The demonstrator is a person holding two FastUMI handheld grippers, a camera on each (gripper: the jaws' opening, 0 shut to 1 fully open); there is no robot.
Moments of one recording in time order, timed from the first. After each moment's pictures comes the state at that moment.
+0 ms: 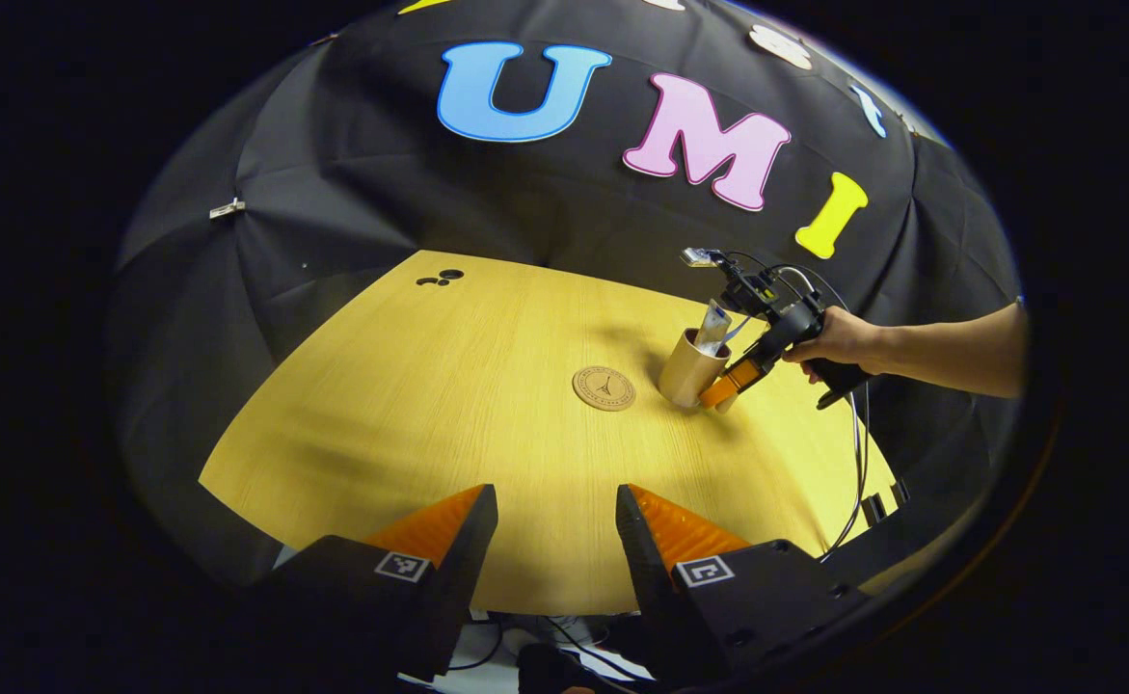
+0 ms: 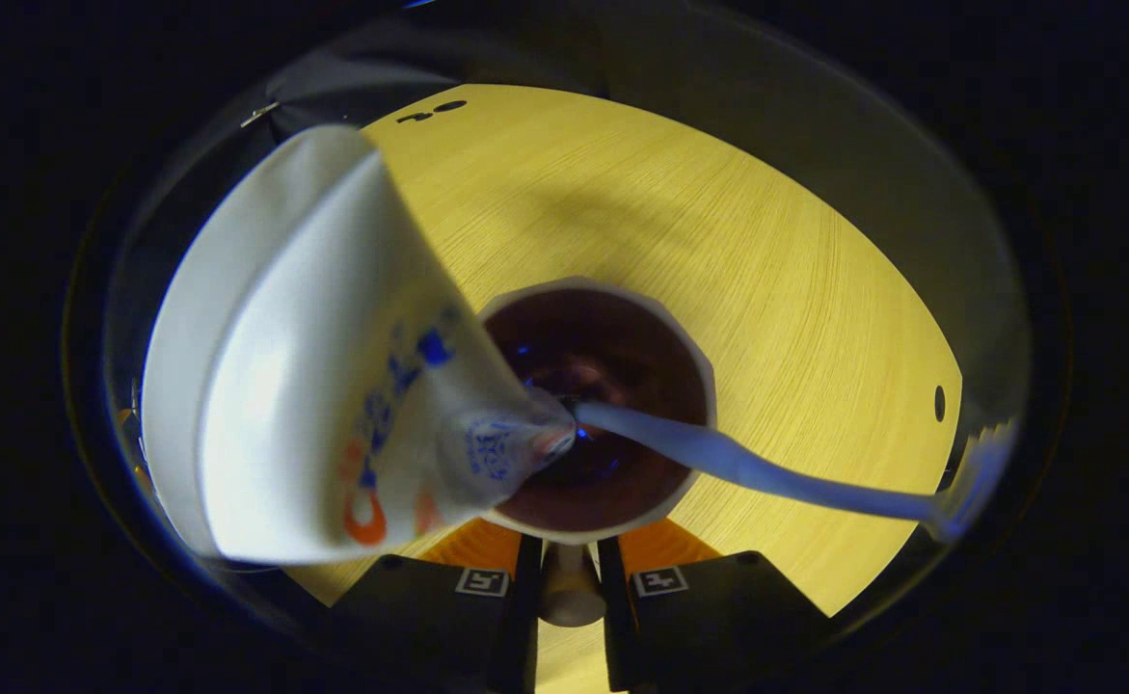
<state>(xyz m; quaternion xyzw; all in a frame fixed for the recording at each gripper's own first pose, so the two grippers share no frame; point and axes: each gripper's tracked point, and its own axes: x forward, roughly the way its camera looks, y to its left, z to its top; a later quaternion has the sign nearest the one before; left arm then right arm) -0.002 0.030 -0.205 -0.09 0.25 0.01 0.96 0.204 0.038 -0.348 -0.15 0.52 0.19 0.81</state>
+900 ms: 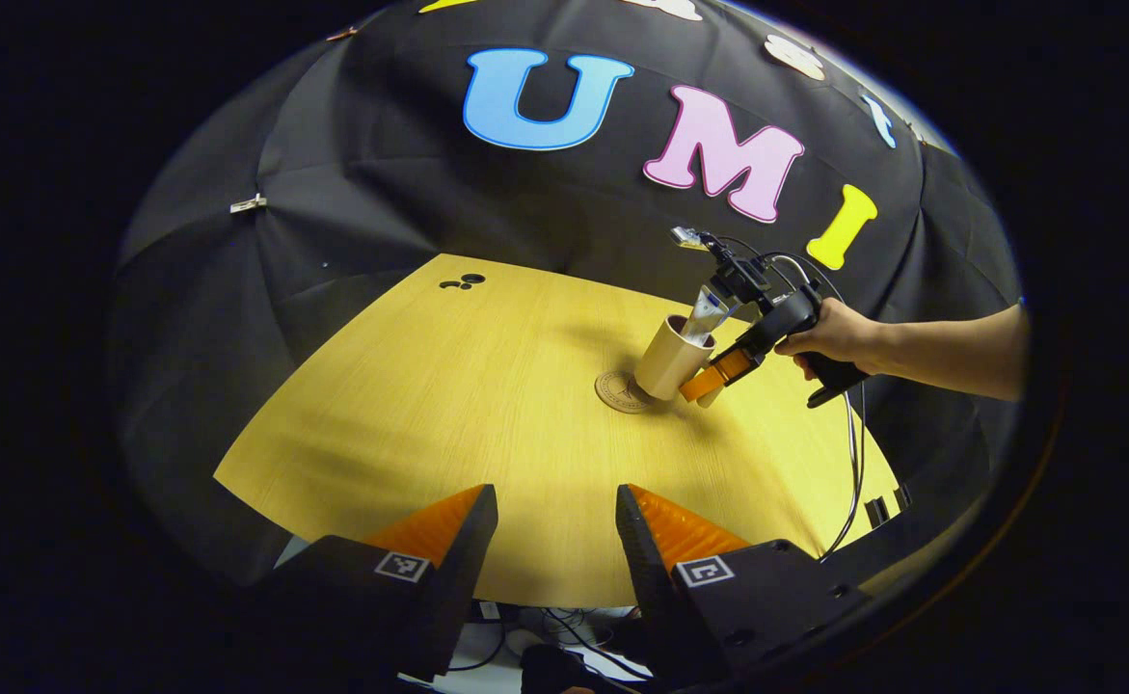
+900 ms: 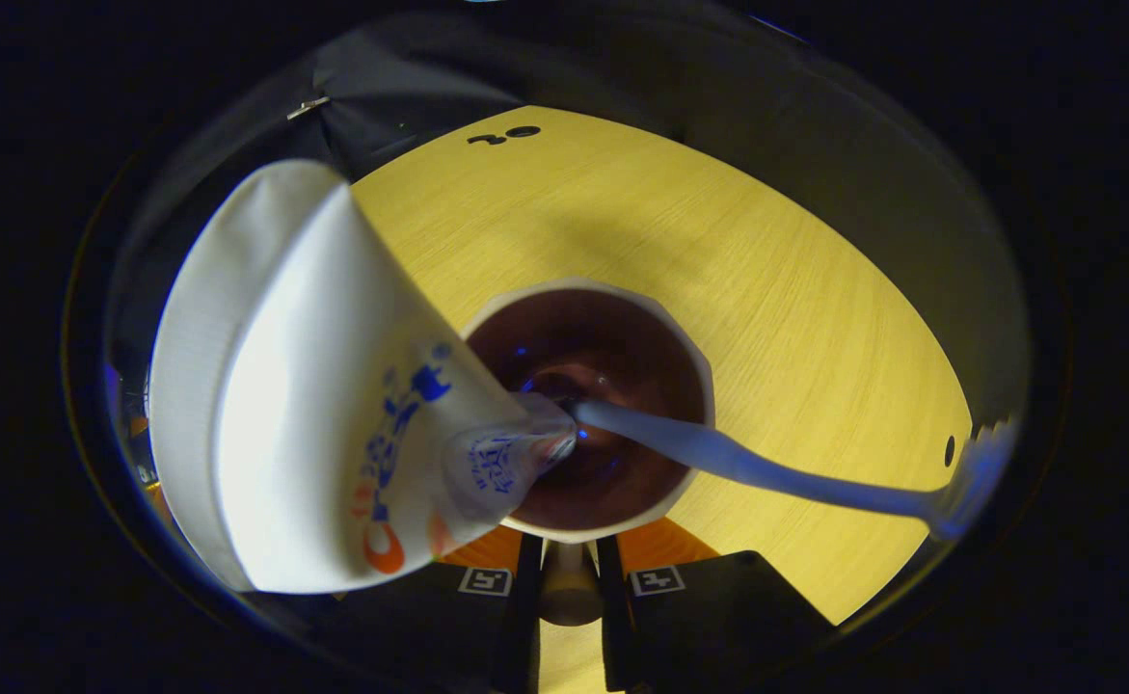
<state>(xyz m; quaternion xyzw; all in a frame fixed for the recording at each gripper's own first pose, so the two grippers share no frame) -0.028 0.067 -0.202 -0.10 0.23 0.03 0.97 0.201 0.130 -0.319 -0.15 0.49 0.26 0.82</state>
